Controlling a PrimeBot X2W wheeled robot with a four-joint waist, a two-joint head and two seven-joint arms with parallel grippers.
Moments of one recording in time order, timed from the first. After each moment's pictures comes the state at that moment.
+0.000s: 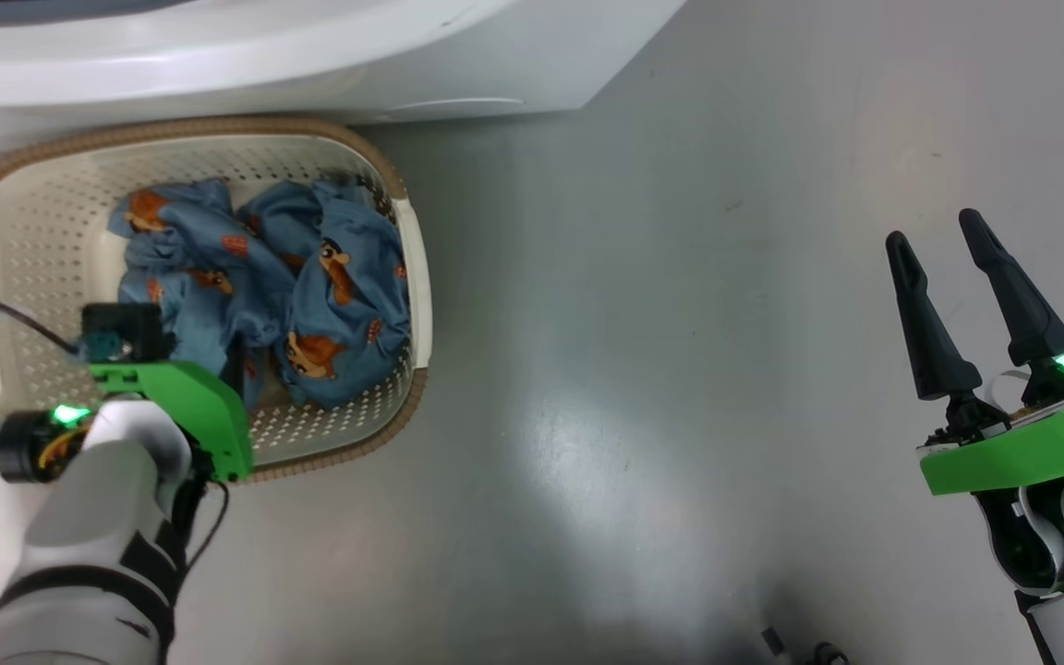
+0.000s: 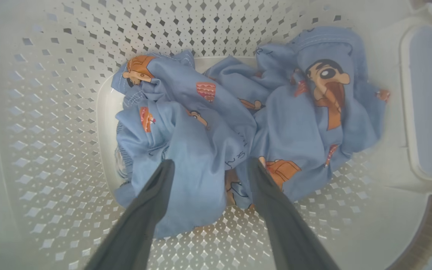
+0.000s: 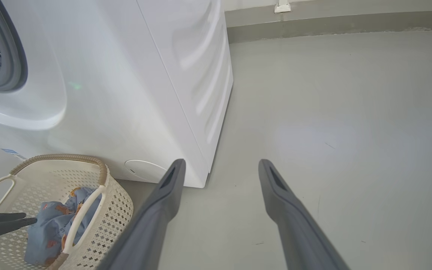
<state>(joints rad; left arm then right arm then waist) -0.90 0.10 -0.19 1.29 -0.21 -0.04 -0.20 -0.33 -0.35 0.12 0.07 0.49 0.13 -0.26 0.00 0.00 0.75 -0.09</state>
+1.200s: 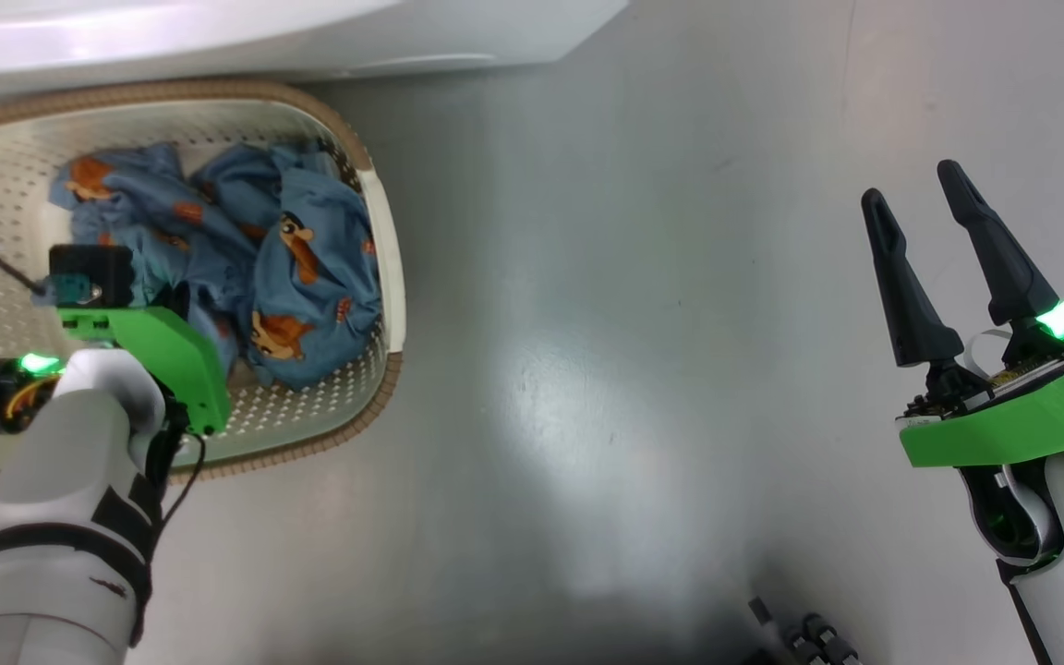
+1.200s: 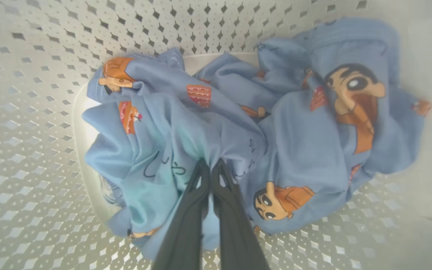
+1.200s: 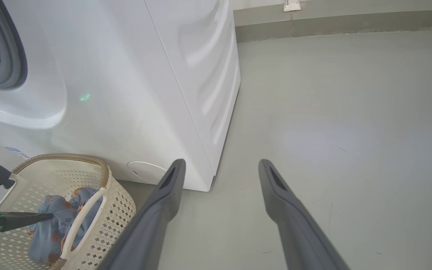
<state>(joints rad) -0.99 0.14 -0.24 1.29 -0.24 -0.04 -0.15 -0.39 -0.34 0.16 0.03 0.49 0.13 -0.26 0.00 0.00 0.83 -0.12</state>
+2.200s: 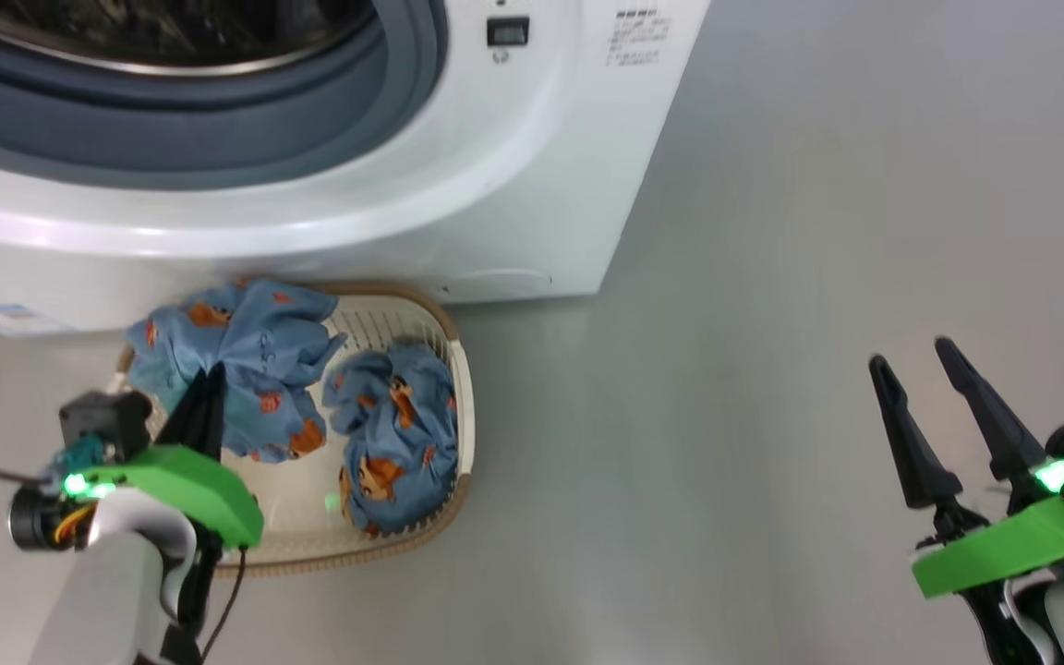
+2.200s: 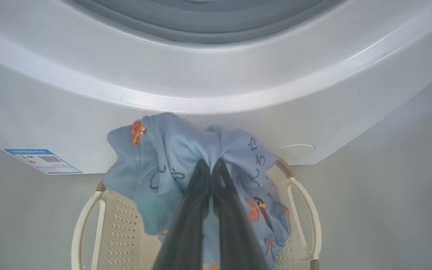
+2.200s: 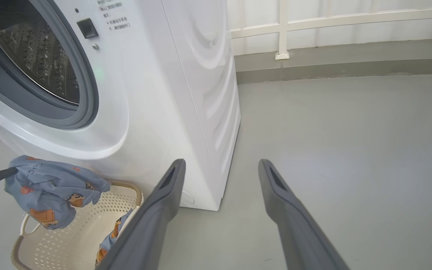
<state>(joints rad) -0.56 0.11 -0.07 0.80 -0.24 -0.08 -0.25 -0.18 -0.34 0.12 0.11 0.49 0.13 -0.26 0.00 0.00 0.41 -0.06</state>
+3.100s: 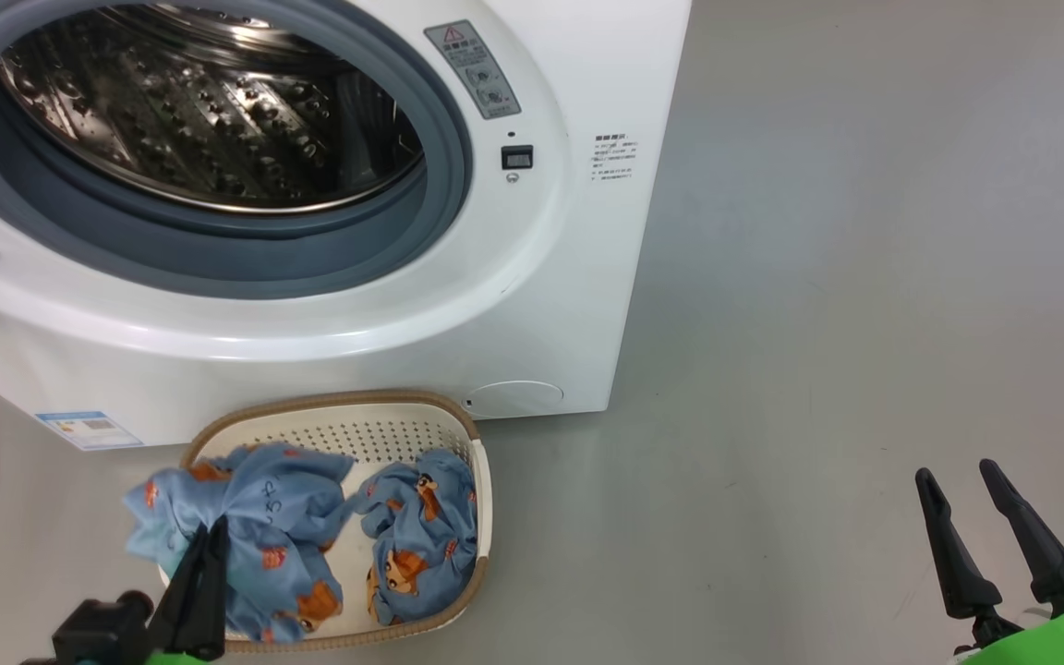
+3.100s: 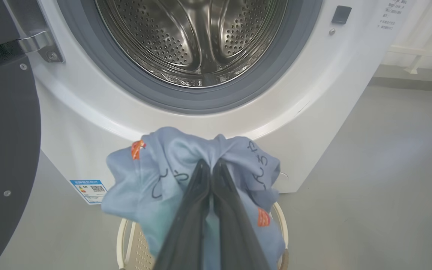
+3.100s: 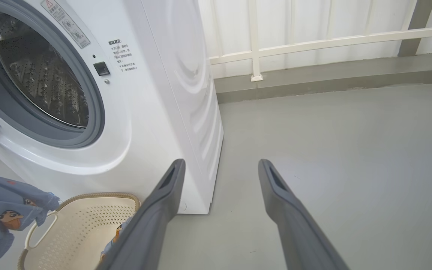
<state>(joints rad) -0.02 0.04 0.06 0.22 -0.14 -0.07 -0.25 0.04 -0.31 0.02 0.10 0.48 0.13 -0.26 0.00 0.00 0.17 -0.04</state>
